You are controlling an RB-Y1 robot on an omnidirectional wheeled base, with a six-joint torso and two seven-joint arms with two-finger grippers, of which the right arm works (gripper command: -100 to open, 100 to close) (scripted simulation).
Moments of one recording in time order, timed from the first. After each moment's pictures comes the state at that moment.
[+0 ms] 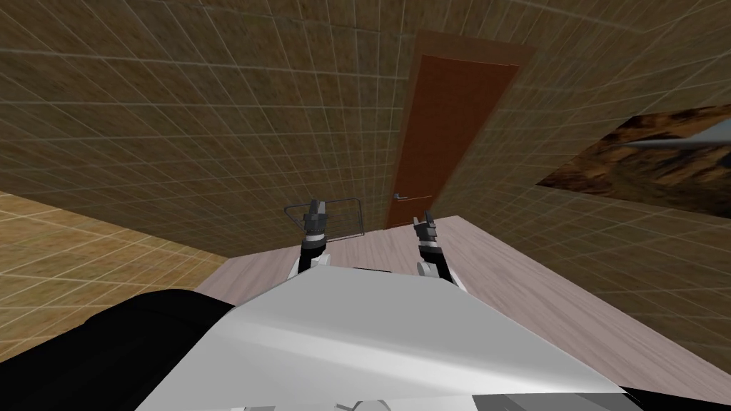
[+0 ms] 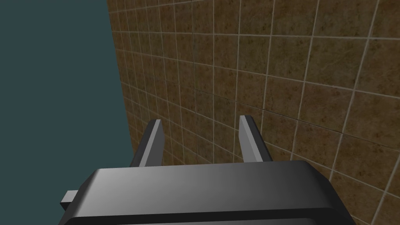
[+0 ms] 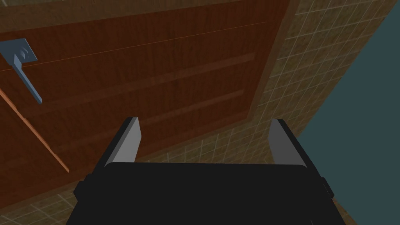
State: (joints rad) arm 0.36 -0.16 0.03 -1.82 -0.08 -0.57 -0.16
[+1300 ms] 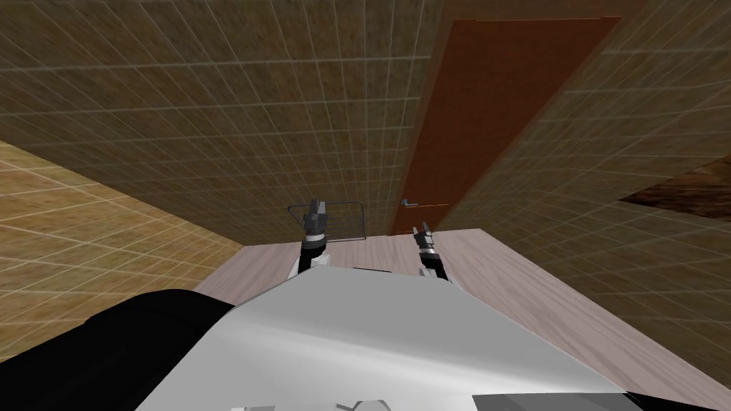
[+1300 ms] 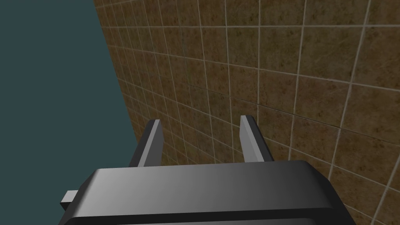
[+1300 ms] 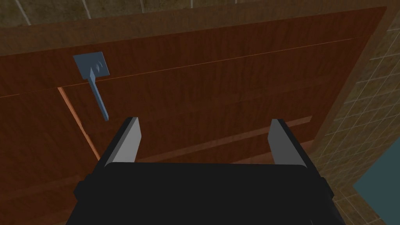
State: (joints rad) arm 0.28 -0.24 0.02 -1.45 -0.11 -0.70 -0.21
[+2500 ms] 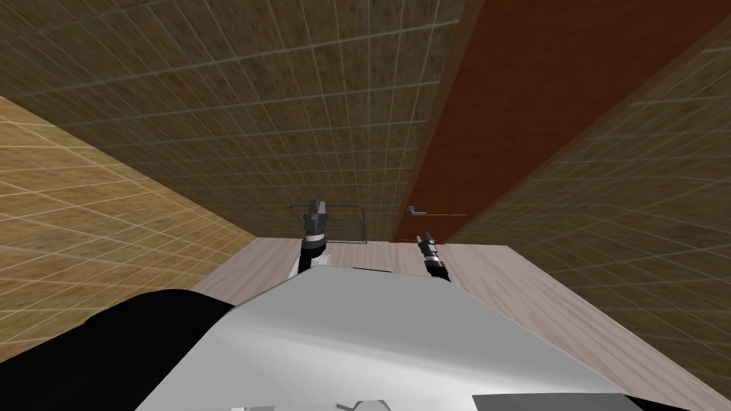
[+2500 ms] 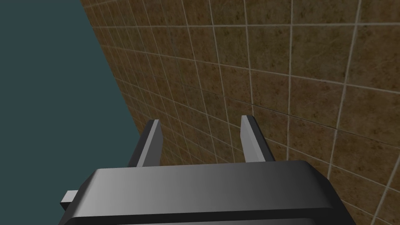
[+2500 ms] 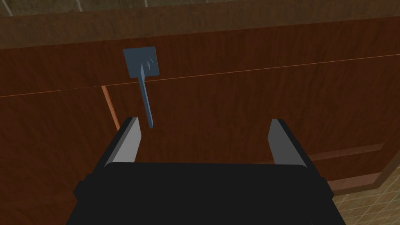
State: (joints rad) arm 0.21 -0.31 0.02 -1.12 -0.13 -0.82 -0.25
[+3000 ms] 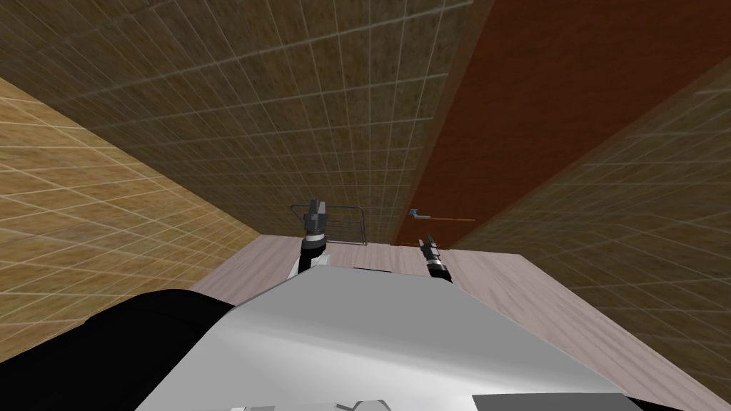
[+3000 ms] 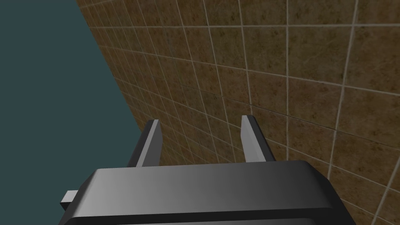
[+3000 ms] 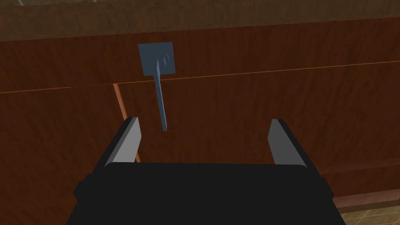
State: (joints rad) arm 0.19 -0.33 0.02 -1.01 -0.14 -0.86 -0.27
